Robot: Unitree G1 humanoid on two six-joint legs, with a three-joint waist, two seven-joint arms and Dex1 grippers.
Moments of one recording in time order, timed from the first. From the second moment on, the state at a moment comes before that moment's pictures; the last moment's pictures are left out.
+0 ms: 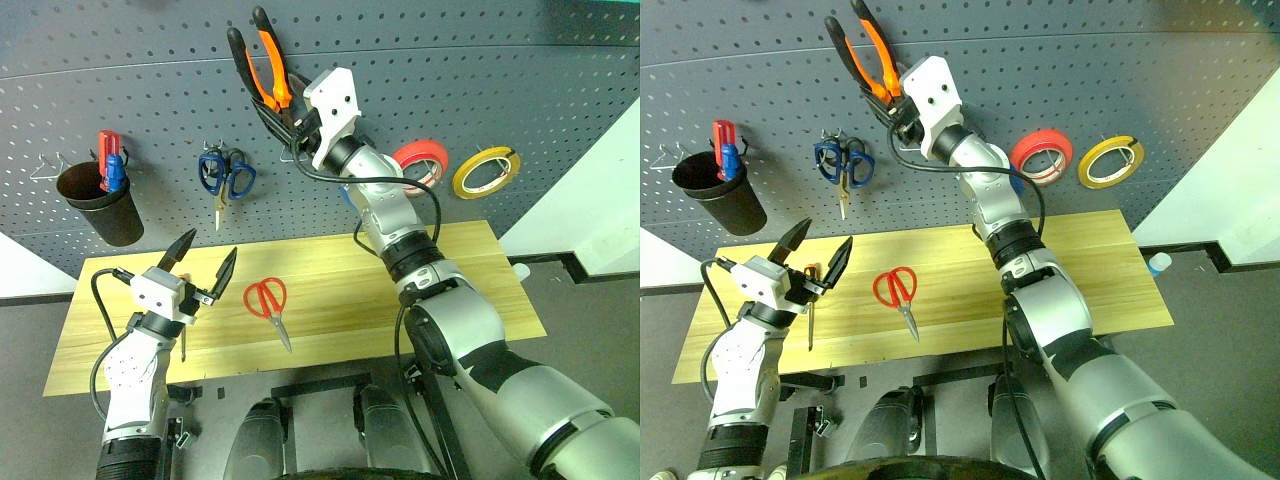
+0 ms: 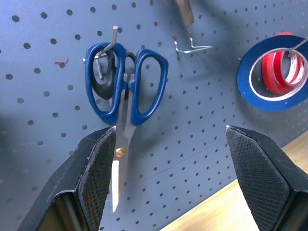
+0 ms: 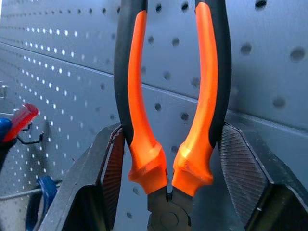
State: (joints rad) left arm 0.04 0.29 0.19 0.03 -0.25 -0.49 -0.56; right arm -1.16 0.02 0.05 0.94 0.08 -0.43 0.47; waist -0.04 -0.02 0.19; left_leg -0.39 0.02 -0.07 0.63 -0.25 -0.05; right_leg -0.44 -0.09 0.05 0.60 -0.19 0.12
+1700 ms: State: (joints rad) left arm -0.03 0.03 -0.02 -0.08 0.06 0.79 -0.04; right arm -0.39 -0.63 0.18 0.22 0.18 -0.38 1.24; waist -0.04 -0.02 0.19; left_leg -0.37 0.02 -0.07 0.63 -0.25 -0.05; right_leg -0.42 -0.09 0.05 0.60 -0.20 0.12
